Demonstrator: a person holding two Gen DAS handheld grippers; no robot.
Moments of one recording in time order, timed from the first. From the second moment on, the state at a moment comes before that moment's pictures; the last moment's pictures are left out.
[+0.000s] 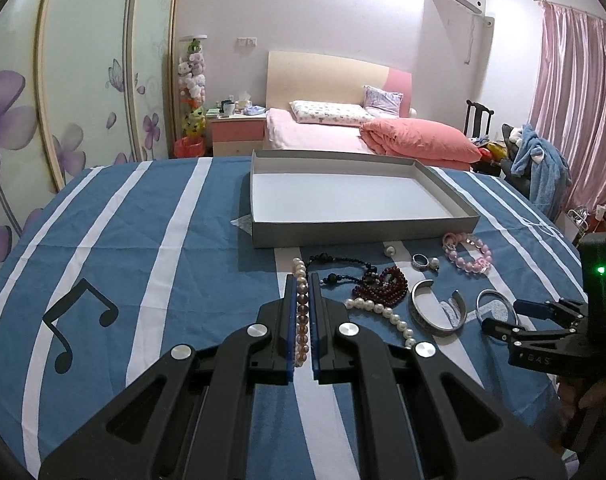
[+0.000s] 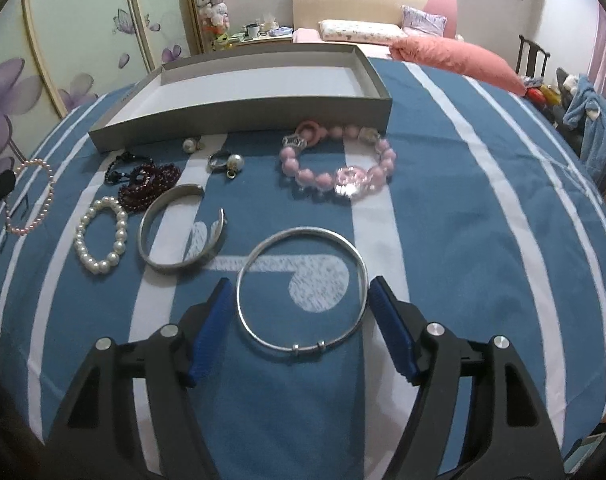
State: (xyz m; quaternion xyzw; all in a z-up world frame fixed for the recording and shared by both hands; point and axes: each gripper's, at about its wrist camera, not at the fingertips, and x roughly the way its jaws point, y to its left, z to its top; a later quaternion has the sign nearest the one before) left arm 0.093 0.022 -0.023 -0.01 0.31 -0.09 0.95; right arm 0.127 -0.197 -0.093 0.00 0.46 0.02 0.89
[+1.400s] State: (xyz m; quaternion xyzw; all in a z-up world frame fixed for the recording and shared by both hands) left arm 0.094 0.001 0.017 -0.03 0.23 -0.06 0.97; right arm 0.105 -0.179 0.011 0.02 0.18 0.01 0.98
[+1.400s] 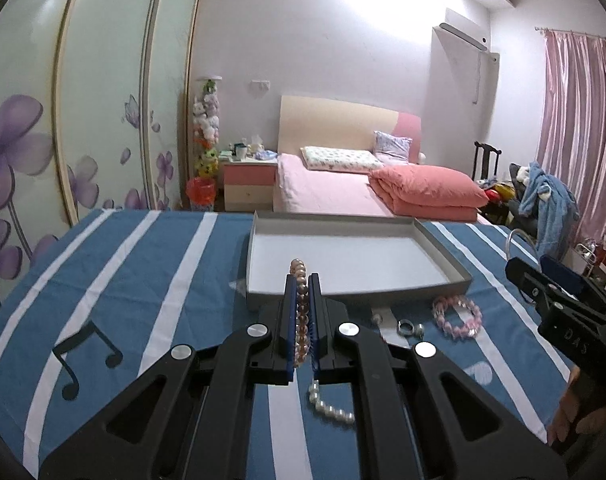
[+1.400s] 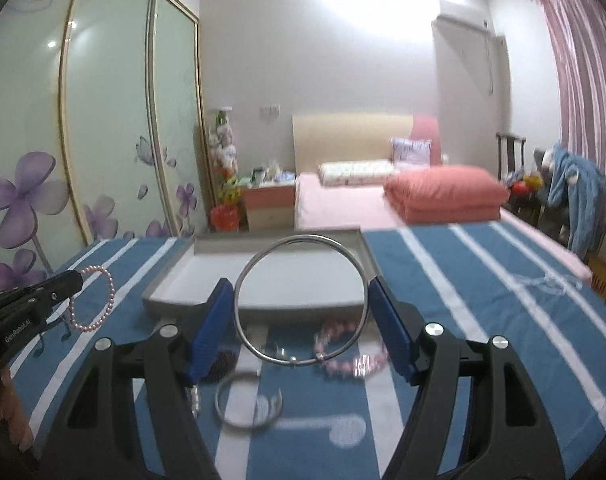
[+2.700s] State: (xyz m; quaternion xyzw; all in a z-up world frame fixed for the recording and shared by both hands) left arm 0.257 -0.030 -0.024 -0.02 0.29 -0.08 0.95; right arm 0.309 -0.179 -0.034 0.07 0.32 0.02 0.94
